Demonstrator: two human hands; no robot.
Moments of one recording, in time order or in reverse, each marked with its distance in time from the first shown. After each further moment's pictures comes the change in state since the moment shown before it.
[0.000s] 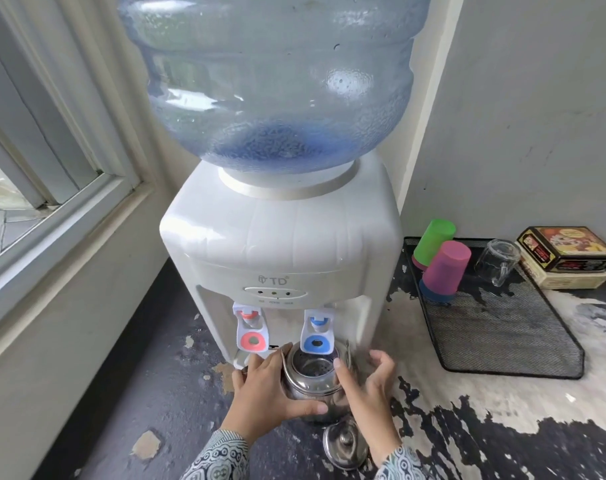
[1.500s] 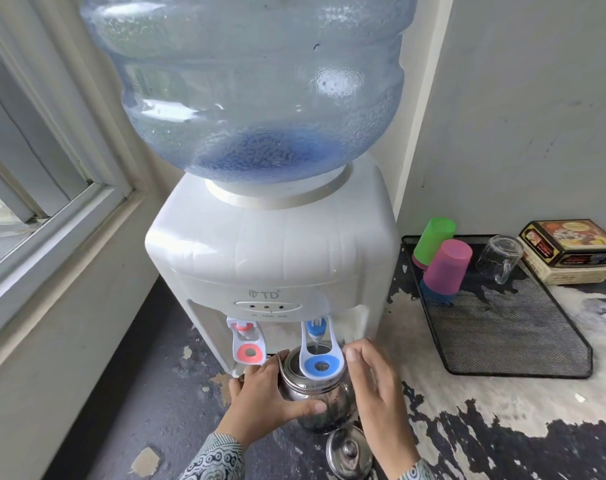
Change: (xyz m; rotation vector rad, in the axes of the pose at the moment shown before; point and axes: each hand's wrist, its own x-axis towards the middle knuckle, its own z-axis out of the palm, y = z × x) left_hand 0.007 0.010 -0.017 -0.013 -0.097 -0.035; right_hand -0.007 -0.049 -0.014 -0.040 0.018 -0.524
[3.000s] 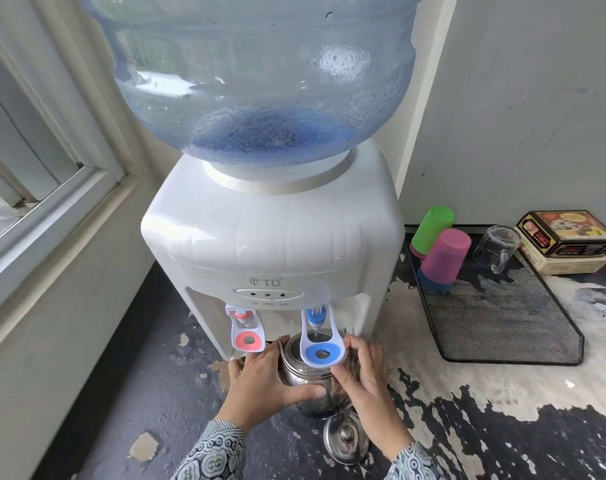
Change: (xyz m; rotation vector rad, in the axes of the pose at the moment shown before) left_hand 0.002 0.001 0.000 0.040 0.010 0.025; right_hand -0.014 0.053 0.007 -0.049 -0.237 0.234
